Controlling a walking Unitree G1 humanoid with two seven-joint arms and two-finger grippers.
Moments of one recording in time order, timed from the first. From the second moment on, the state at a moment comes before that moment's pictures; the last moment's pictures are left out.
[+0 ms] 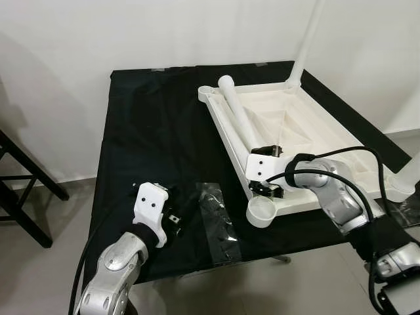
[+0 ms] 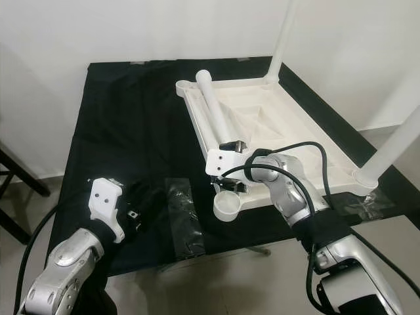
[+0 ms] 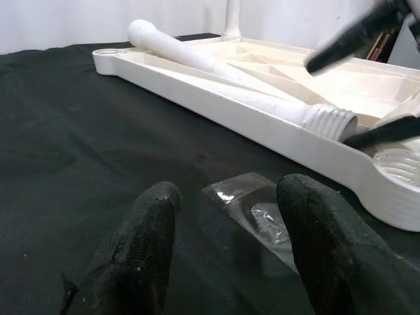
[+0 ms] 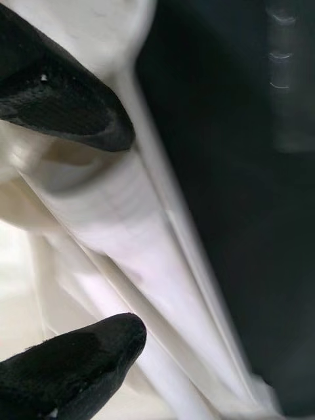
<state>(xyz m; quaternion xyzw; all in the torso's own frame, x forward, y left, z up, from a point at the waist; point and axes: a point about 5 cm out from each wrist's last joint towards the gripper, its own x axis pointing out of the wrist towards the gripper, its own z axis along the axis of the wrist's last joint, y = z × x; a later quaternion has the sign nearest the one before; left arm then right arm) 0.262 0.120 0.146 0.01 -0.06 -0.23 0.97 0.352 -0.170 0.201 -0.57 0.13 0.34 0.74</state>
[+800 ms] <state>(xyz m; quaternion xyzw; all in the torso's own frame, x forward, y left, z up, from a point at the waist) 0.261 0.120 0.144 0.01 -0.05 -0.23 0.97 0.360 -0.169 0.198 -0.57 0.13 0.28 0.76</state>
